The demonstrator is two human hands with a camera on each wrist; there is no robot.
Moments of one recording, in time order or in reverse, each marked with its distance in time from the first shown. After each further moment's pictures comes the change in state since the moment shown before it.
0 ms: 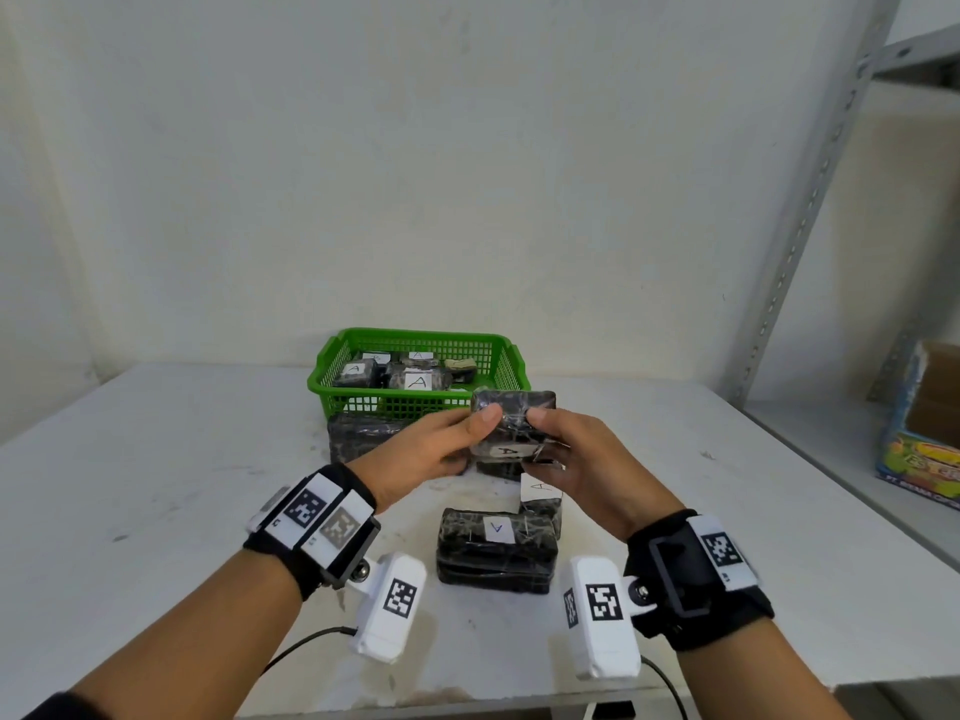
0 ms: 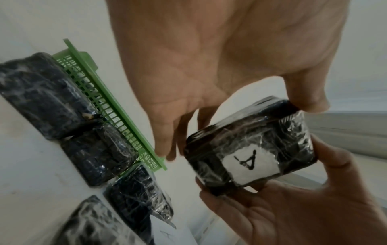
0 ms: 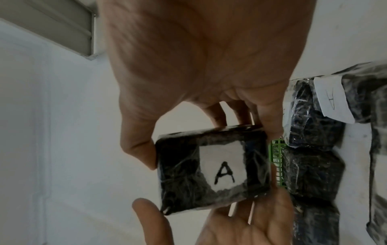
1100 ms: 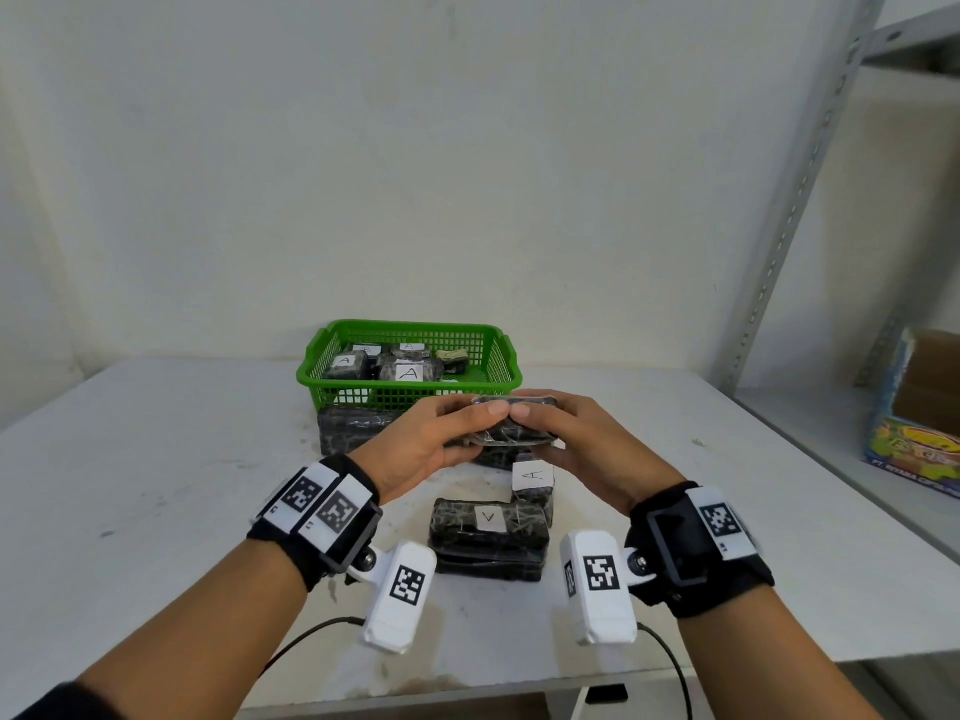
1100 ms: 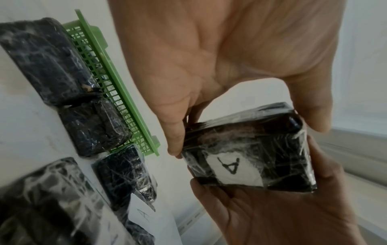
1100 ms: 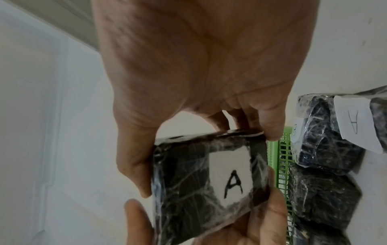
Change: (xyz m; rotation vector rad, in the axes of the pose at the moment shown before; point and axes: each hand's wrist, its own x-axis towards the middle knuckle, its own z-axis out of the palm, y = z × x) left_hand 0.004 0.004 0.012 -0.223 0.006 0.017; right_hand 0.008 -0.006 -0.011 -0.111 -0.042 -0.031
